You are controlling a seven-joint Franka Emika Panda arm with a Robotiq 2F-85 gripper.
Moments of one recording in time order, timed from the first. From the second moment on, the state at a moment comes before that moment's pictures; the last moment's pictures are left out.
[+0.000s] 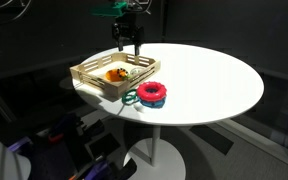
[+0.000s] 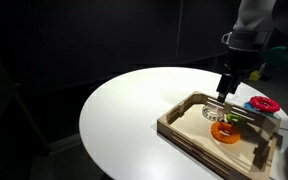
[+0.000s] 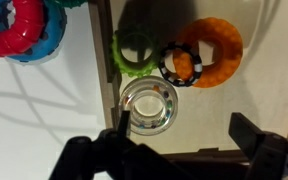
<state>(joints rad) 0.11 -0.04 0.13 -2.41 0.01 2.38 0.08</state>
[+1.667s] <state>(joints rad) 0.14 0.25 0.13 -2.31 -0.01 2.54 0.08</state>
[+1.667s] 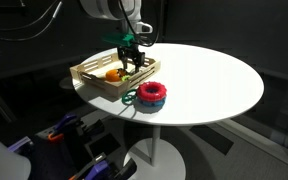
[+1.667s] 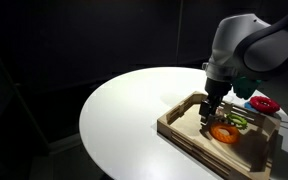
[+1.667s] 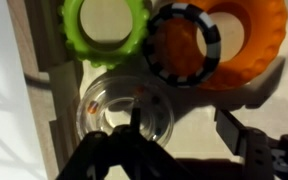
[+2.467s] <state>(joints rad) 0.14 0.25 0.13 -2.27 0.02 2.54 0.07</state>
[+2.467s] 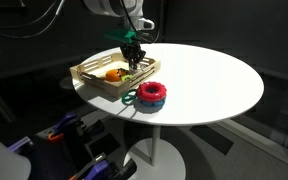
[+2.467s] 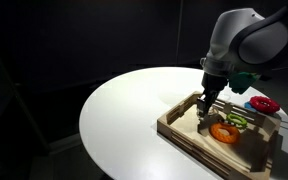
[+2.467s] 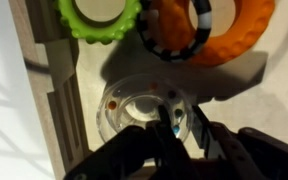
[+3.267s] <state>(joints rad) 0.10 0.12 0.10 -2.23 0.10 2.40 0.03</state>
